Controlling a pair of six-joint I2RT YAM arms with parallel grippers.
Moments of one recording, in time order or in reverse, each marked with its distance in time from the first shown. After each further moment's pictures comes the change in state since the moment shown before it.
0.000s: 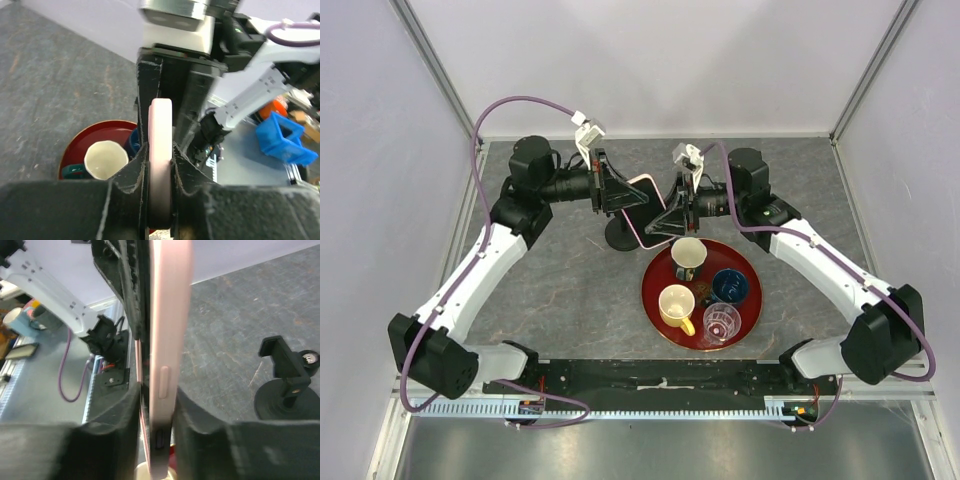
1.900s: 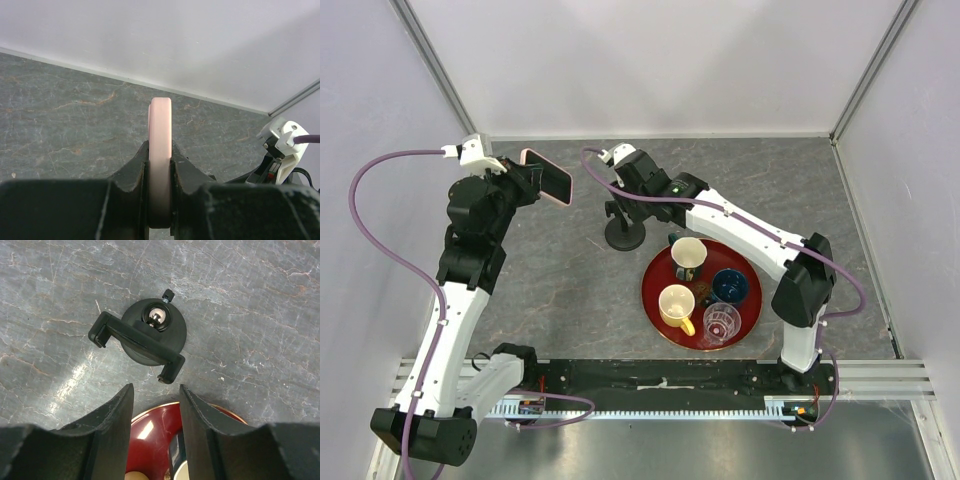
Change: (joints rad) left arm 0.247 -0.388 -0.202 -0.182 -1.046 -0.032; right arm 0.341 0.494 0.649 -0.716 1.284 -0.017
